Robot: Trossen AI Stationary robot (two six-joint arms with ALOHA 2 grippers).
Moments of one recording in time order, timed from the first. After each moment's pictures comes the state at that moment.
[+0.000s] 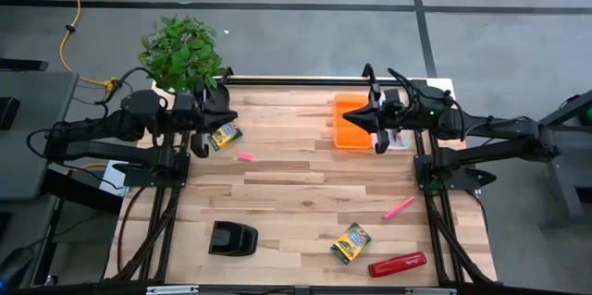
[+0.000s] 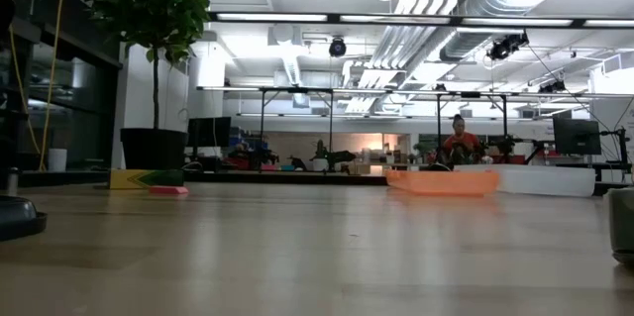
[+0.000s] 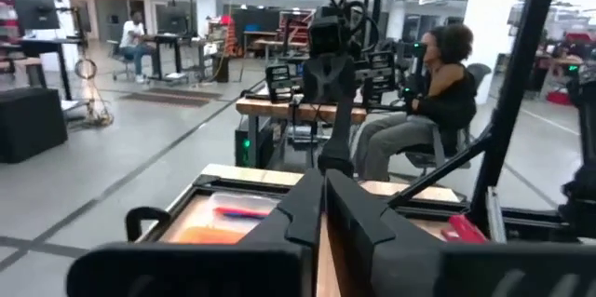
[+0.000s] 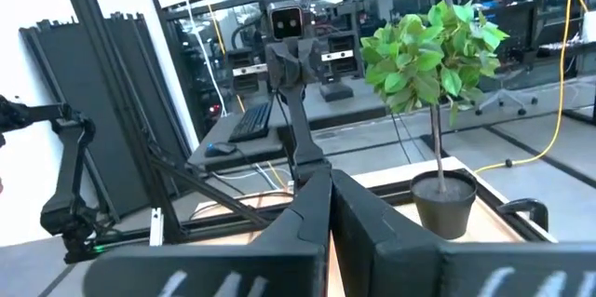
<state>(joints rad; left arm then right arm) 0.20 0.65 0.81 -0.11 -0.04 -0.04 -0.16 0.91 0.82 0.17 -0.17 0.19</state>
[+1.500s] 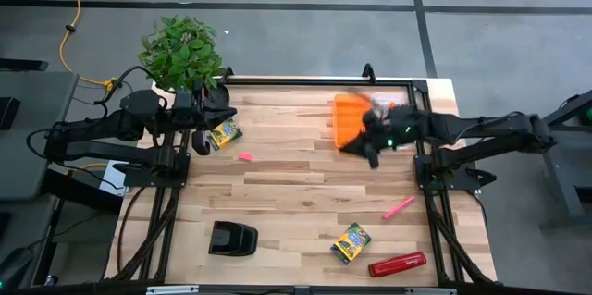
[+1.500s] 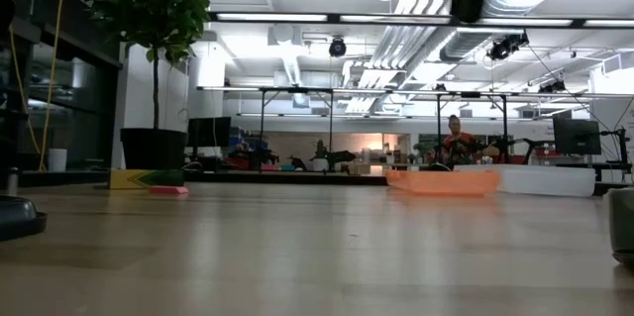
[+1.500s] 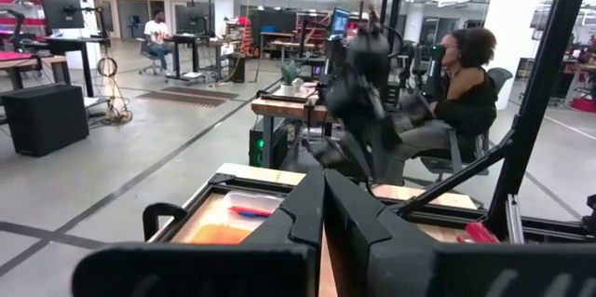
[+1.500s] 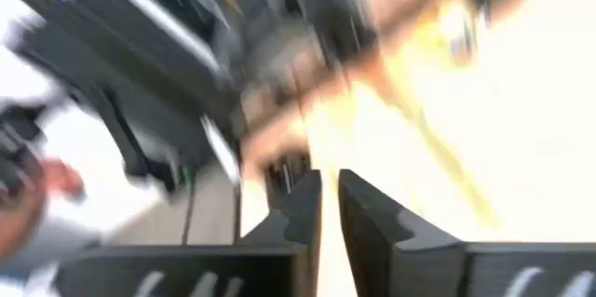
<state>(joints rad) 0.20 0.65 0.81 -0.11 -0.09 -0.05 -0.01 0.98 0.82 -0.20 -0.17 0.69</state>
